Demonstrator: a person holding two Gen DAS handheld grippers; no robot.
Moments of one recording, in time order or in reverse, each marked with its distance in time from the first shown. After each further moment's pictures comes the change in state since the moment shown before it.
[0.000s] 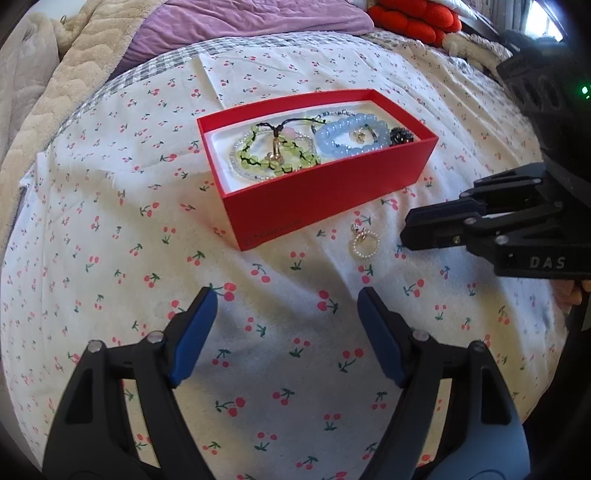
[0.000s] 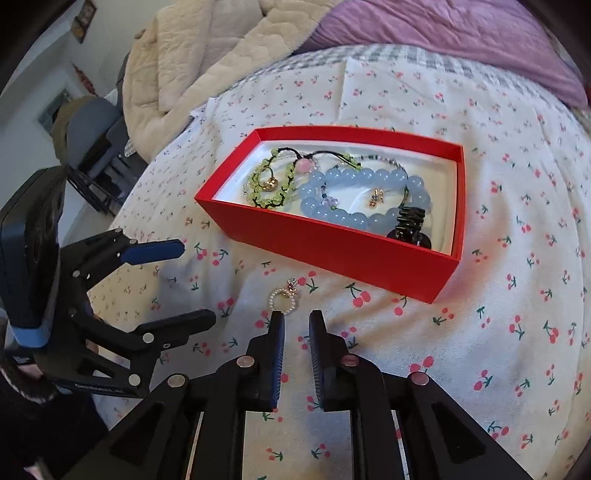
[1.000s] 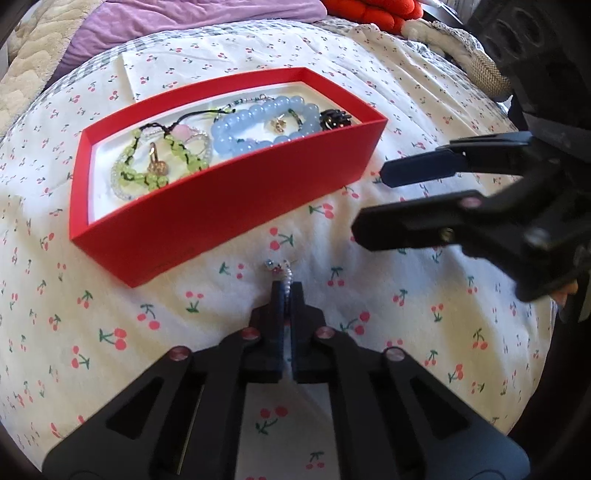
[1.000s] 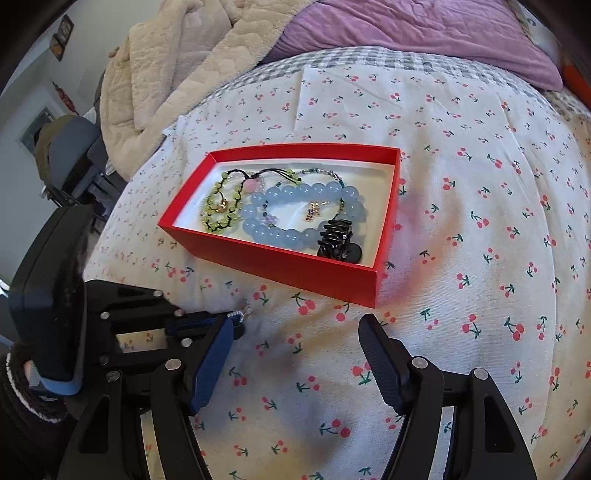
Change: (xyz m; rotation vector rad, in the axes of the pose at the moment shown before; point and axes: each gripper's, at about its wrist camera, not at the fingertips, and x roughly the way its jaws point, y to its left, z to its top) left arm 0.039 -0.041 0.013 0.082 0.024 -0.159; right arm -0.015 -0.028 0.006 0.068 -0.020 -0.050
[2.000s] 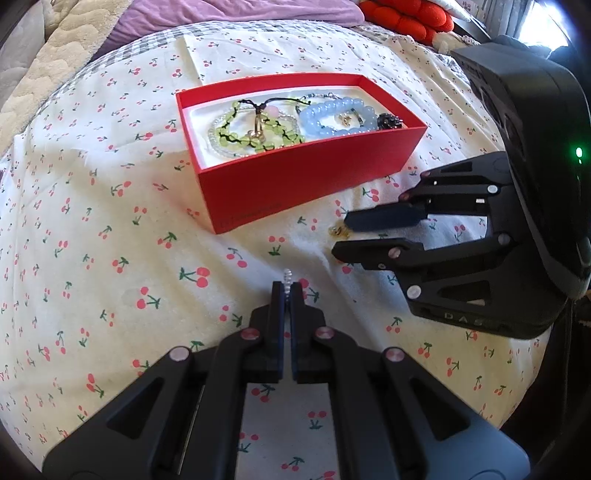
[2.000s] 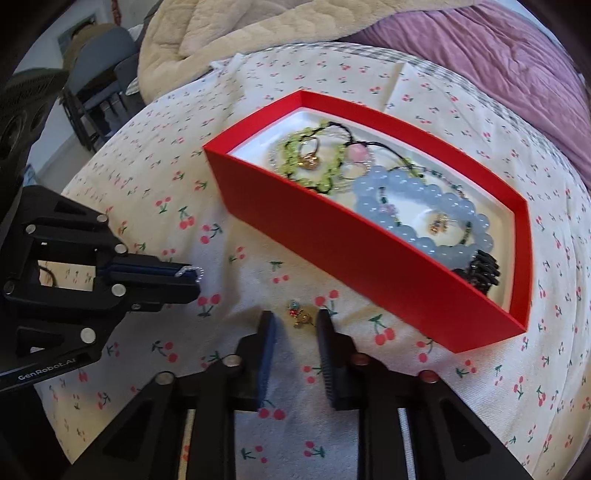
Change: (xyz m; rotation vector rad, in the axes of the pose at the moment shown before) left arm -0.039 0.034 -0.030 -0.093 0.015 0.065; right arm 0.057 0.072 -0.006 -0.329 0.053 -0.109
